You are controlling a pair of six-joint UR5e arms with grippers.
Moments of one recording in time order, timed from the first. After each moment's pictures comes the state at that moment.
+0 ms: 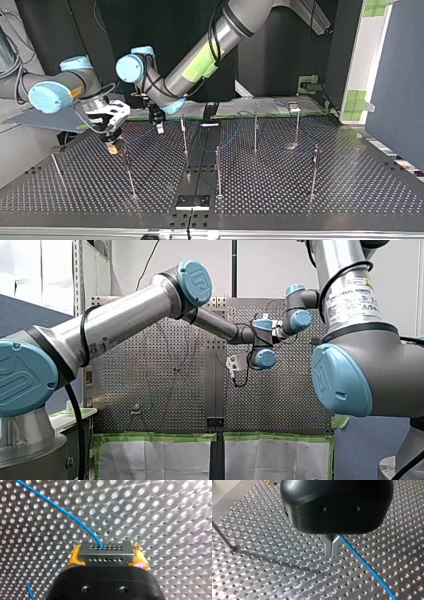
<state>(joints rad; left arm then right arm) -0.82 -2.56 -0.83 -2.84 -2.50 -1.77 1.82 -1.15 1.43 -0.12 1.28 1.70</state>
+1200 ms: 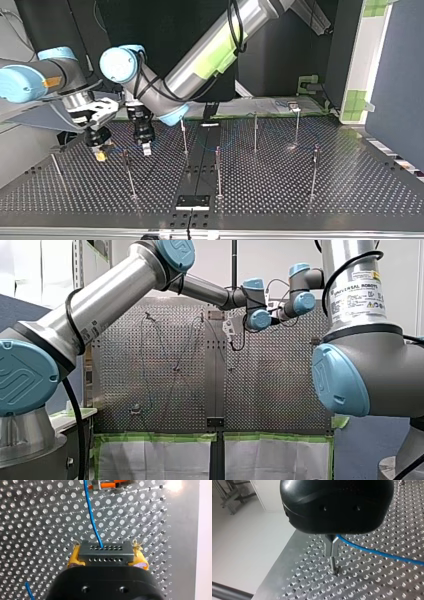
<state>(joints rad) -0.81 -2.34 -0.86 -2.81 -2.43 -1.69 1.81 -1.28 1.45 -0.13 1.21 1.73</state>
